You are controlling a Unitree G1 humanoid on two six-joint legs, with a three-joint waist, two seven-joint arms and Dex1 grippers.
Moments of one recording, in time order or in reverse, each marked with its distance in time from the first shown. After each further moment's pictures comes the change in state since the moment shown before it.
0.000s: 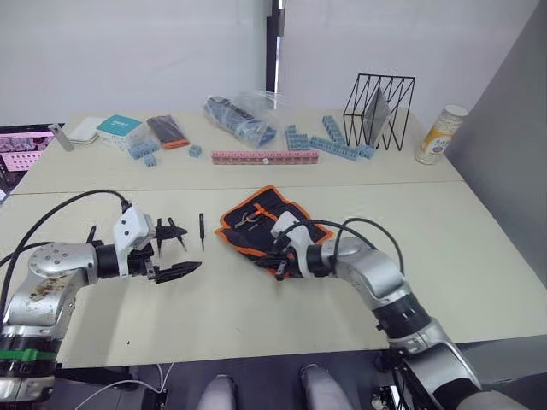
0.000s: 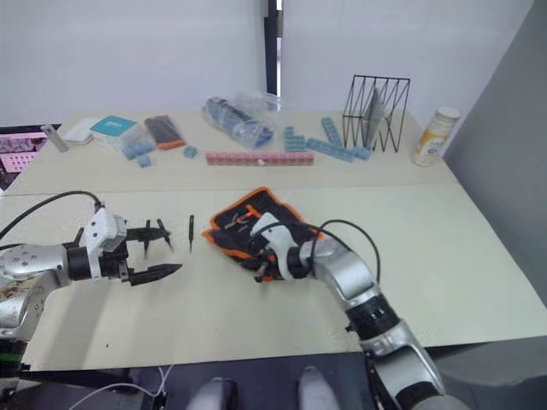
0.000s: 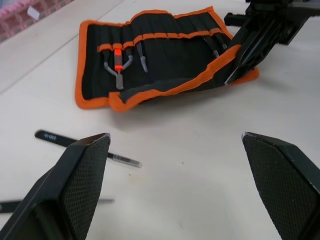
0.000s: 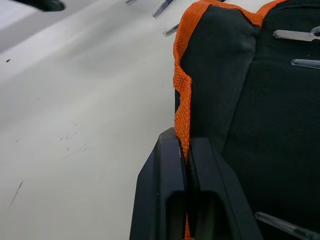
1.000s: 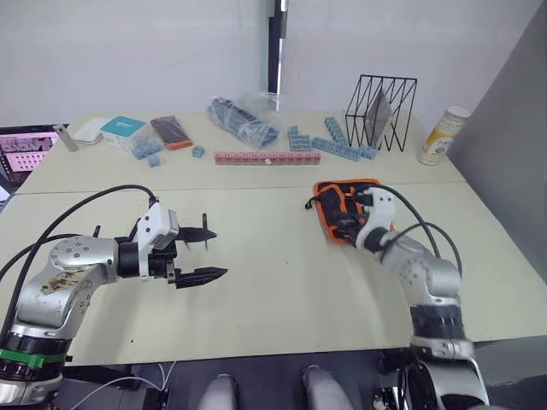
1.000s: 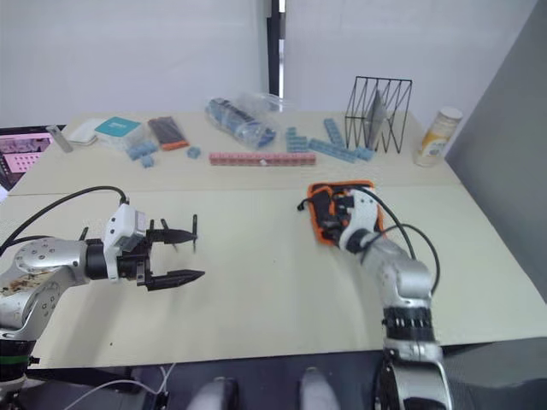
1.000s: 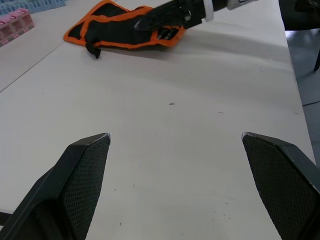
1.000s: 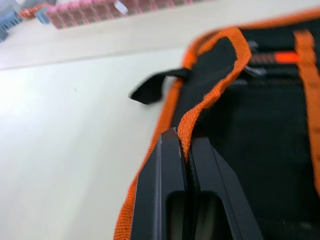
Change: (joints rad) left arm 0.057 0.017 -0.002 -0.248 -0.152 0.274 0.029; right arm -0.042 0.065 -0.456 0.228 0.094 -0.107 -0.543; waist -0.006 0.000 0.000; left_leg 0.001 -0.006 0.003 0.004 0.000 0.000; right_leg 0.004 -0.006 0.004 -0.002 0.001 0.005
